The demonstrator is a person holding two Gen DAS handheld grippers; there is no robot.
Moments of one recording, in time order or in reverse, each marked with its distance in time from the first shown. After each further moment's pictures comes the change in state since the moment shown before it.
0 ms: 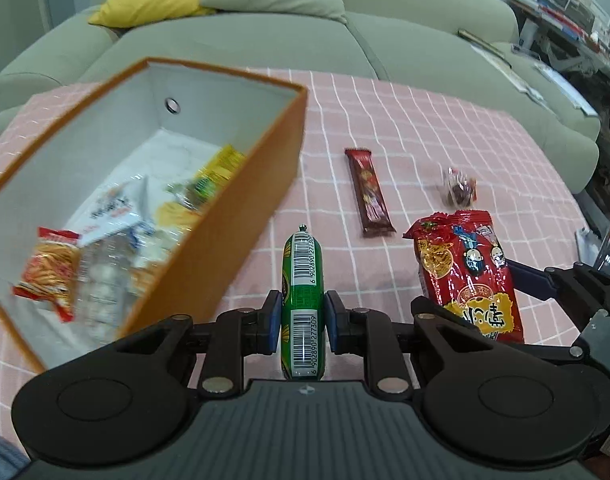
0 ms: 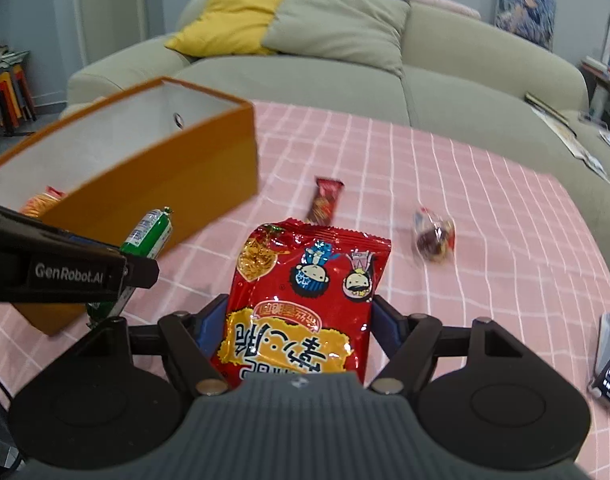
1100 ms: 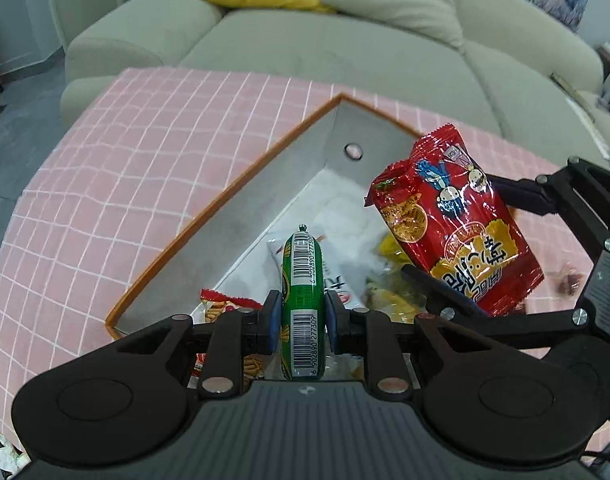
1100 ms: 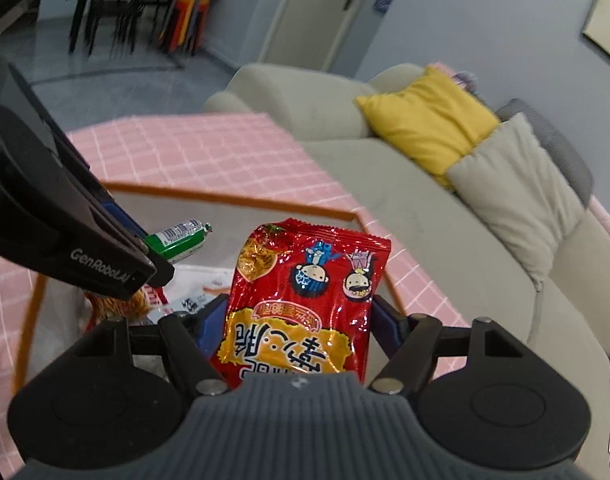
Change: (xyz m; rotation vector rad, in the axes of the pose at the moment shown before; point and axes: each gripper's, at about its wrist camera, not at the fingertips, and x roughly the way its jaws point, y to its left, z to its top) left arm 0.007 0.151 0.080 -0.158 0.075 0.123; right arm 0.085 0.164 0.159 -0.643 -0.101 0.212
